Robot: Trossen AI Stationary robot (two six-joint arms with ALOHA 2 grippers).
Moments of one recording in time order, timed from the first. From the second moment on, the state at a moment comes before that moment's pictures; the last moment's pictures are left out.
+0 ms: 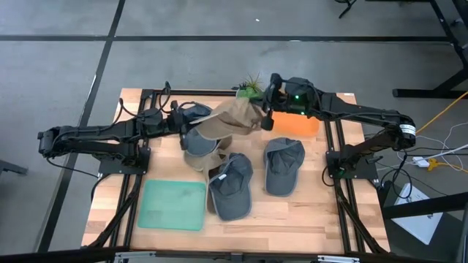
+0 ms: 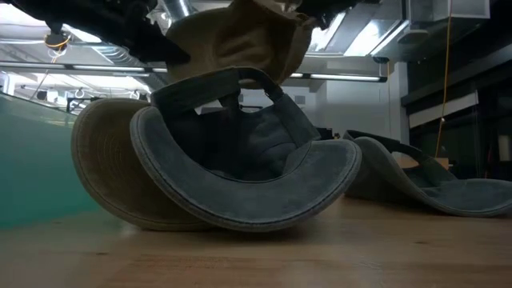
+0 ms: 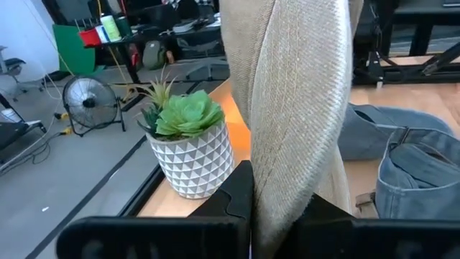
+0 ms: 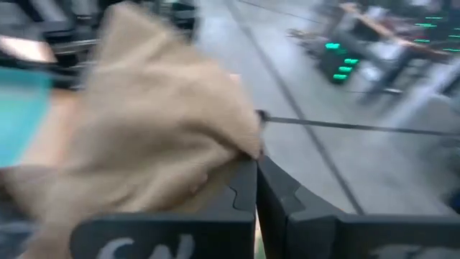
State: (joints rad) left arm 0.23 0.77 0.50 0.05 -0.17 0.12; right arm -0.28 1.31 1.24 -0.21 0.09 -0.32
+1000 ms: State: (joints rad) left arm 0.18 0.77 0.50 0.10 -0.25 0.36; right arm -0.31 1.26 1.24 -0.34 0.20 -0.42
